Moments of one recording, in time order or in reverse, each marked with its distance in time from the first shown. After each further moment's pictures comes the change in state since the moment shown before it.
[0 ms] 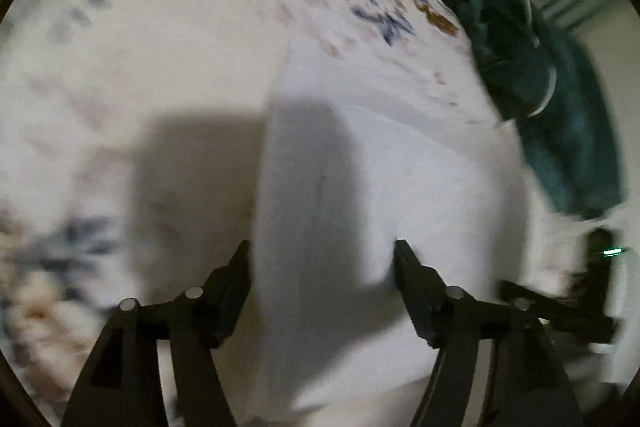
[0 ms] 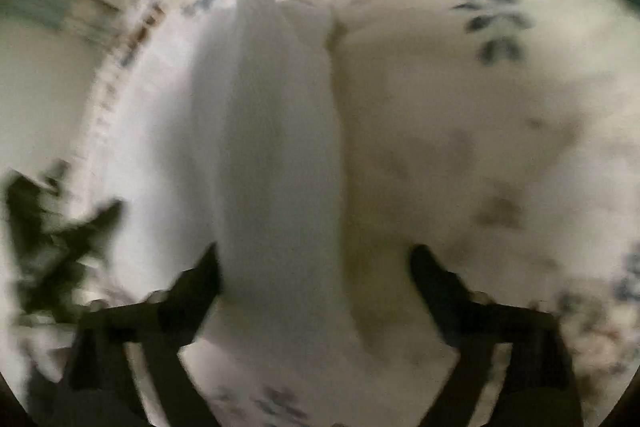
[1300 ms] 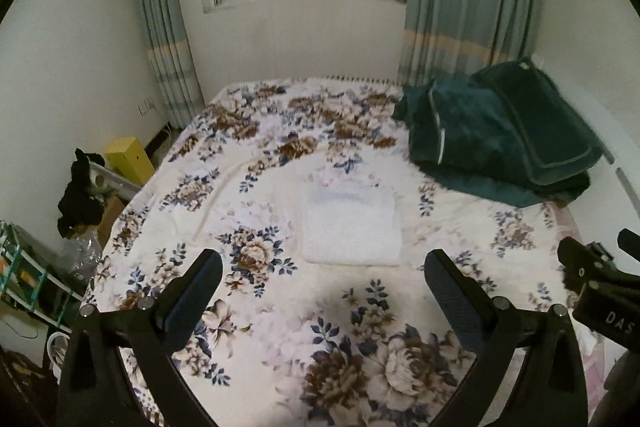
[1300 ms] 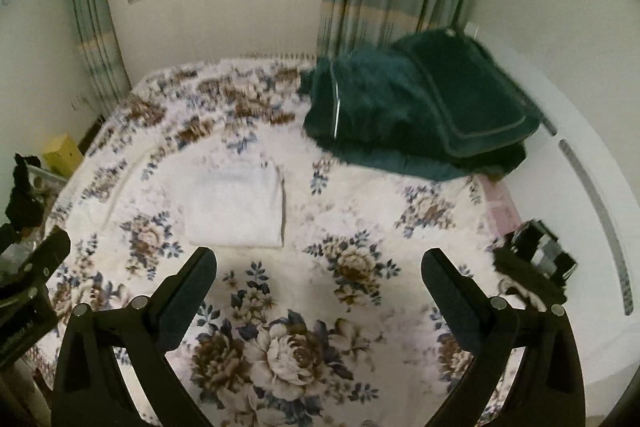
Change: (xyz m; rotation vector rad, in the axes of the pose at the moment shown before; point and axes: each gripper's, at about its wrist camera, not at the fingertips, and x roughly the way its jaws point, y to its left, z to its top) left arm -0.485 -0.229 -0.189 0.171 -0.404 0.319; right arm -0.569 0.166 -0.303 -0.147 -0.545 -0.389
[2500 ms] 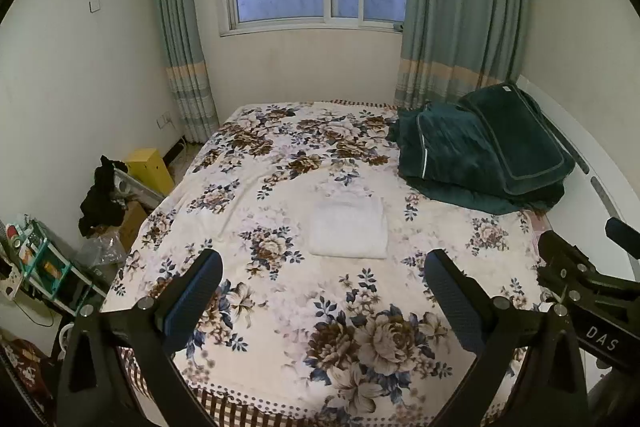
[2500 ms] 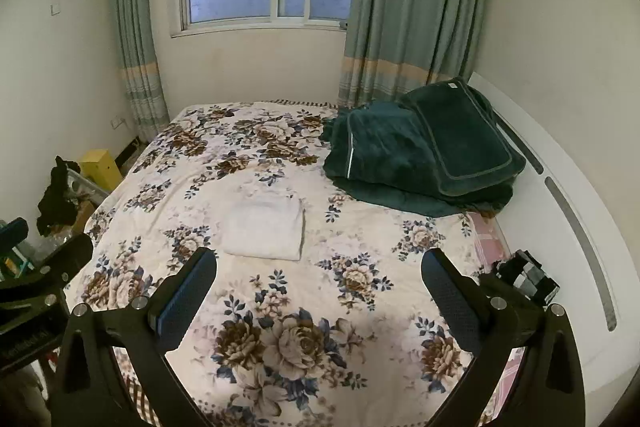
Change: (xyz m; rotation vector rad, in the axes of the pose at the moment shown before) left arm -0.146 -0.004 -0.019 -0.017 -0.056 0.018; right arm -0.197 -0.022 -0.023 -0.065 -0.141 0.083
